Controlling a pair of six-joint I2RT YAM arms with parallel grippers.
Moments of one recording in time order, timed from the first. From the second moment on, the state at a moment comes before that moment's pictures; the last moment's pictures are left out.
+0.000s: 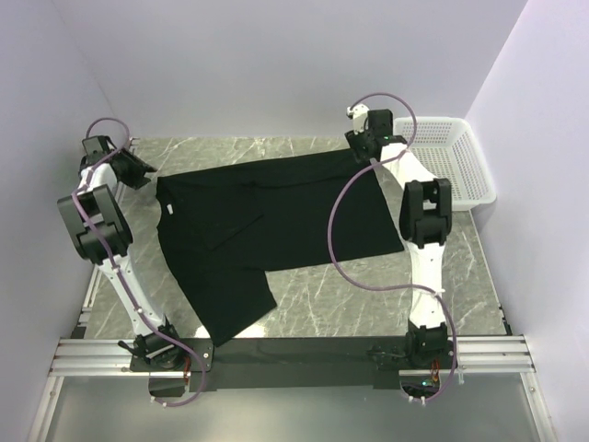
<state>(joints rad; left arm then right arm) 0.42 2.25 1.76 -0.34 0.40 -0.64 0.14 2.41 2.08 -0.35 -0.02 -0.35</state>
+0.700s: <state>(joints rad) 0.32 2.06 1.49 -0.36 0.29 -0.70 0.11 2.25 1.99 -0.44 -0.26 -0.37</state>
